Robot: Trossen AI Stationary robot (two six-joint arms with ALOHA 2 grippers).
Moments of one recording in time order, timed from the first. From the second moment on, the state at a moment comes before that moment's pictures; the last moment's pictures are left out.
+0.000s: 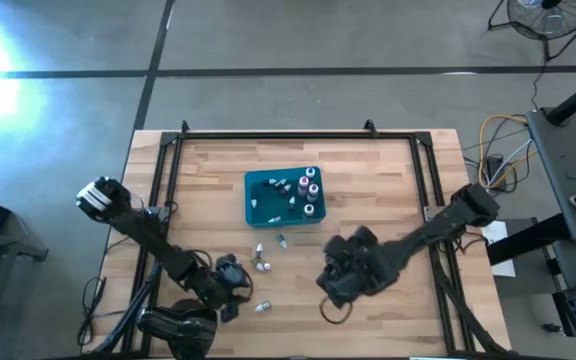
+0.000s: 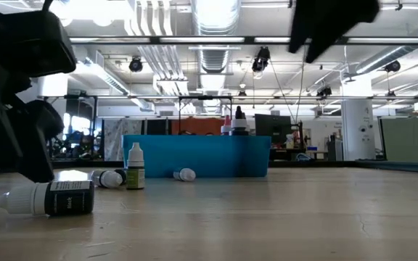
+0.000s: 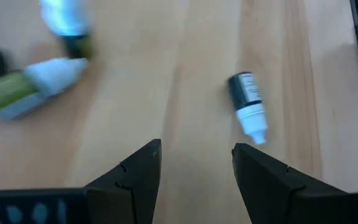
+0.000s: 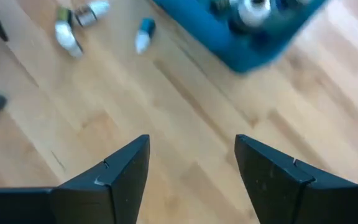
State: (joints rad) left arm -0.69 1.59 0.65 0.11 -0.32 -0.86; right arm 0.53 1.81 1.55 -1.16 0.55 1.23
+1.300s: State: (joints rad) left arm -0.70 1.74 0.89 -0.04 -0.30 -1.12; right arm 0.67 1.81 1.30 -1.20 0.38 1.77
